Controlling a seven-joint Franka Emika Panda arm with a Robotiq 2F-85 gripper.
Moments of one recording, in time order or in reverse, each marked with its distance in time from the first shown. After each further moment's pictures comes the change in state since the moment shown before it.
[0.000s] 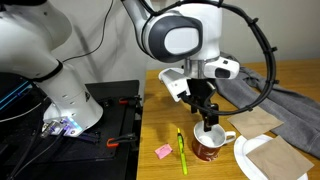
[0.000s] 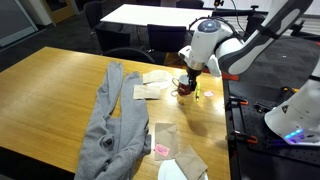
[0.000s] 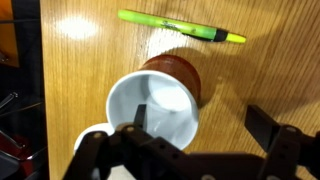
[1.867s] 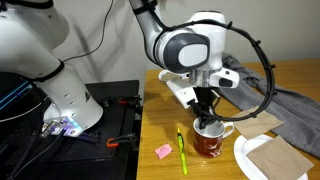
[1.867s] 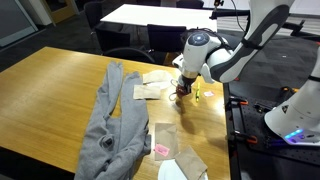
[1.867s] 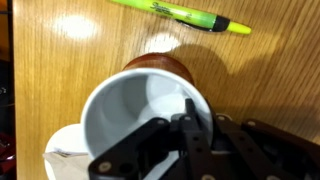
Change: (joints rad) arm 0.090 0.151 -0.053 0.082 -0.006 0.025 0.000
